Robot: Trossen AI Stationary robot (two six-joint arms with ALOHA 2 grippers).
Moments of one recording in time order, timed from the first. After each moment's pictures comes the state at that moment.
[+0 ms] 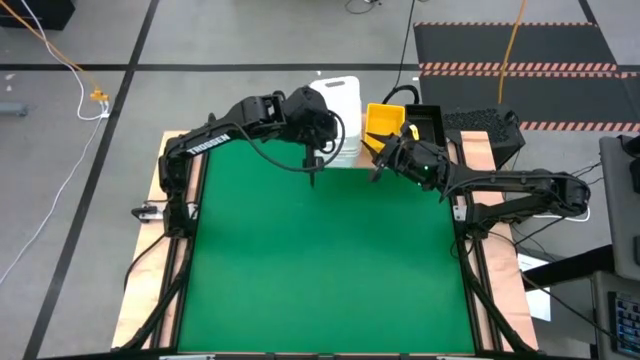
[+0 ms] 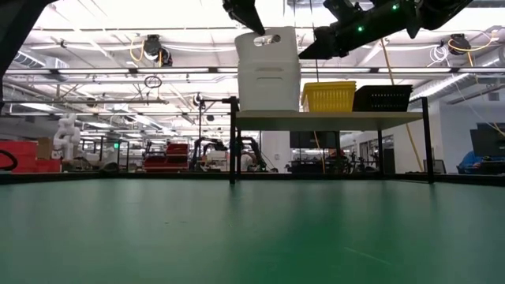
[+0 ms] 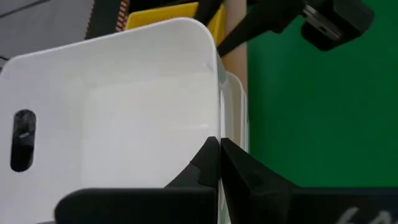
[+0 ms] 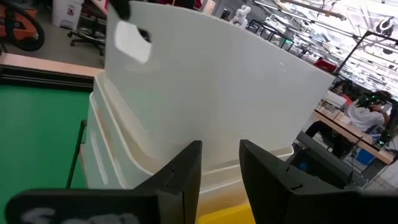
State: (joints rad) left arm 0.28 1.90 2.23 -1.09 -0.11 0.41; right arm -0.27 1.14 0.68 0.39 0.42 -0.39
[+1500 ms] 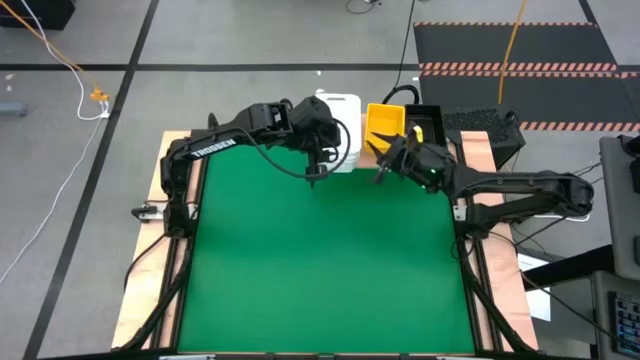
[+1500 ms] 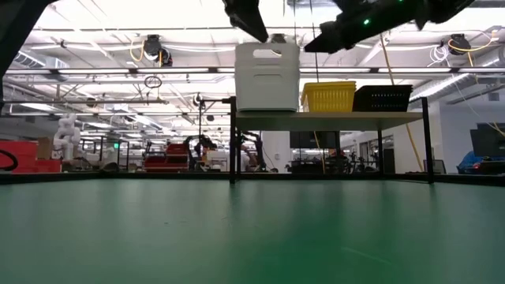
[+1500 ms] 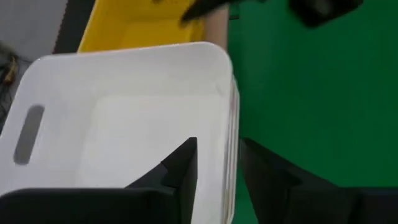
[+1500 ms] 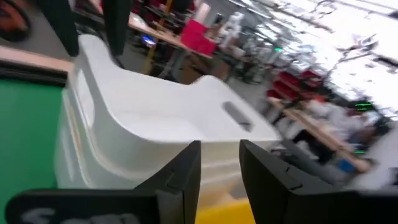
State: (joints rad) left arm 0.25 1.91 2.19 -1.11 -0.08 0.32; right arm -0.23 1.08 0.68 0.36 0.49 -0.46
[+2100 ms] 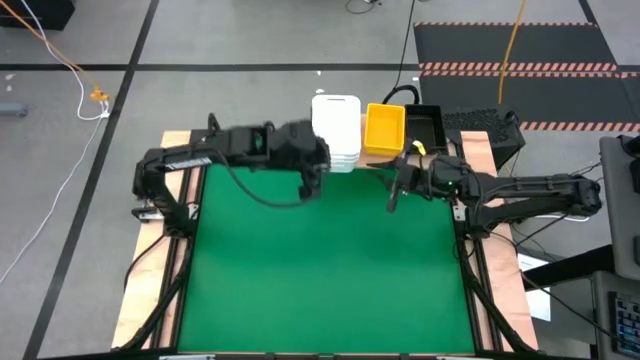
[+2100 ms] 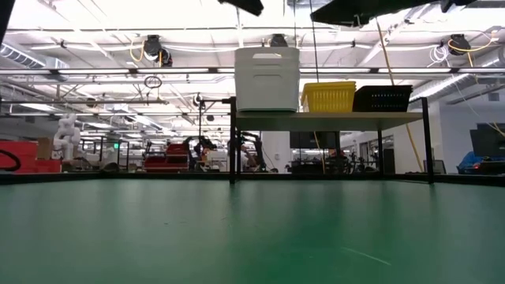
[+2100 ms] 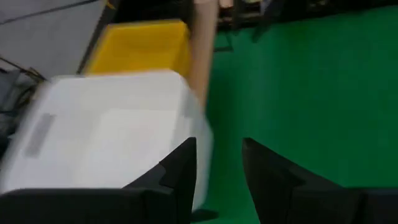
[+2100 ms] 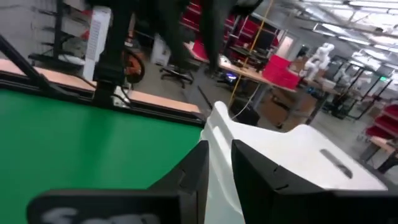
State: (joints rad) left arm 0.11 1.72 1.95 -0.94 -0.22 0.21; right arm -0.10 0.93 0.68 0.19 0.23 -0.35
